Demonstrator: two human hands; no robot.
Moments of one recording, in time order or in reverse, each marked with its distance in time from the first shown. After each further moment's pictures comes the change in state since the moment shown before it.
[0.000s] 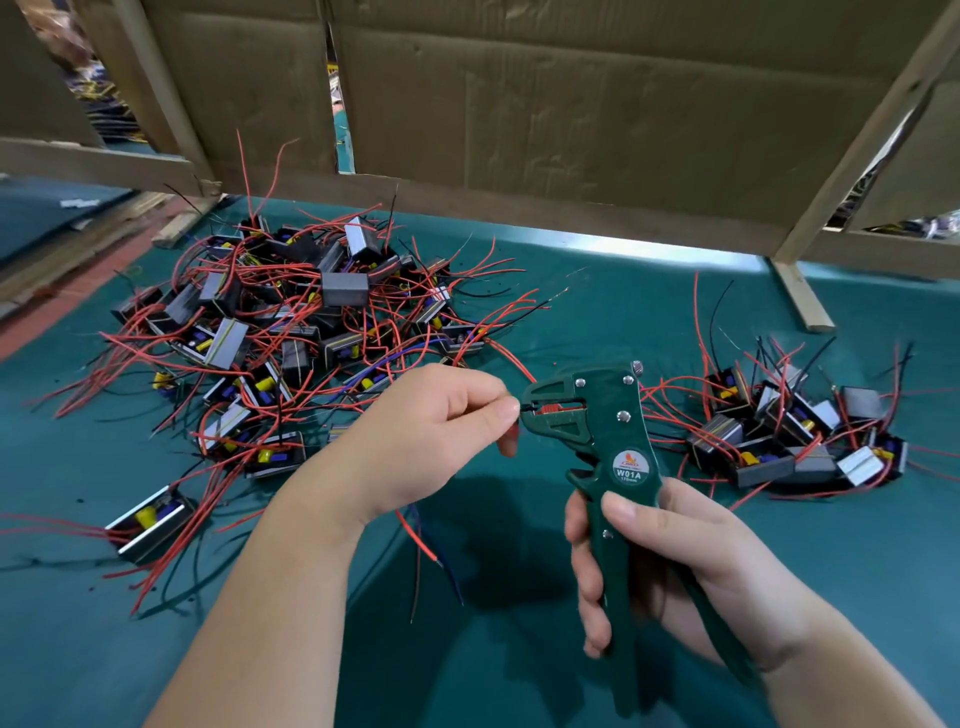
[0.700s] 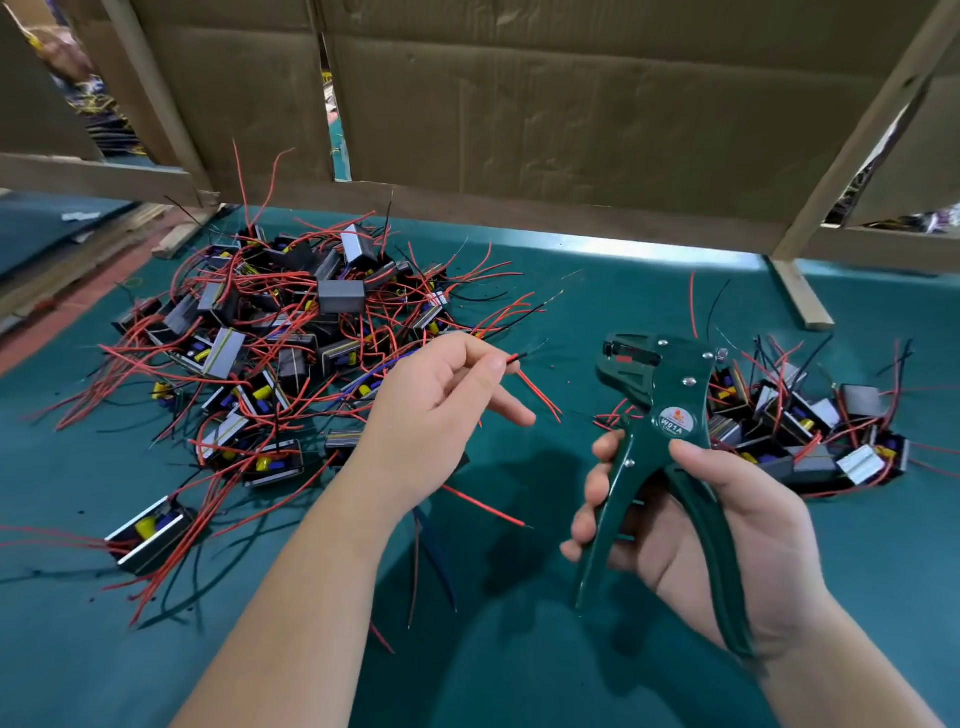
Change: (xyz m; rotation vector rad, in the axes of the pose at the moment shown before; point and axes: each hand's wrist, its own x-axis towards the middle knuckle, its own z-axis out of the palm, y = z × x) left_hand 0.016 -0.011 0.020 -0.299 0.340 0.051; right_hand 0.003 -0.006 -0.004 0.333 0.121 -0.192
